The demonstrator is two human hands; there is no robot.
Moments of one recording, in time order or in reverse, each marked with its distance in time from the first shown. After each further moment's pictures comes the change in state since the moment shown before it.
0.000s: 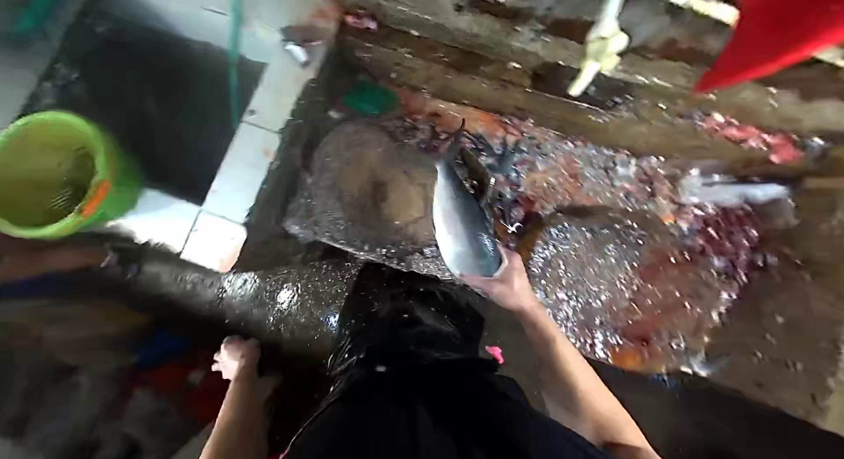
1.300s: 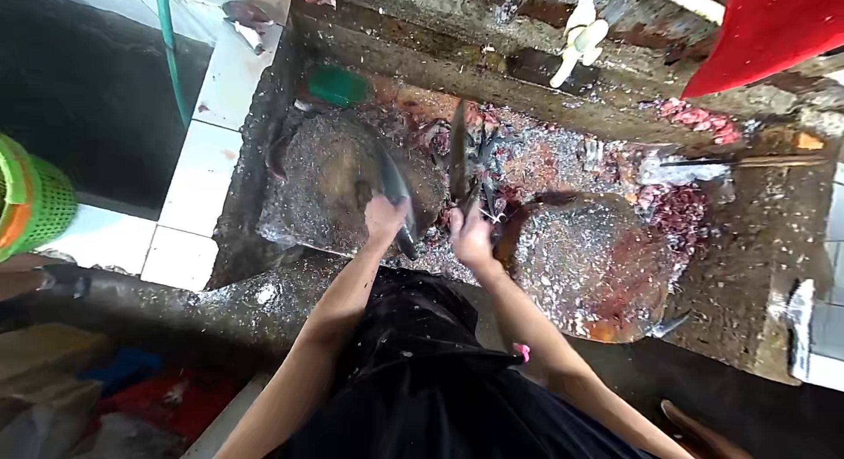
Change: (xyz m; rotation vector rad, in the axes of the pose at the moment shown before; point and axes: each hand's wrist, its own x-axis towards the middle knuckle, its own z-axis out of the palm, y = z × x) left_hand -0.184 0.398 0.037 -0.306 -0.350 0.814; right_hand 0.092 0.019 0.052 -0.523 0.136 0.353
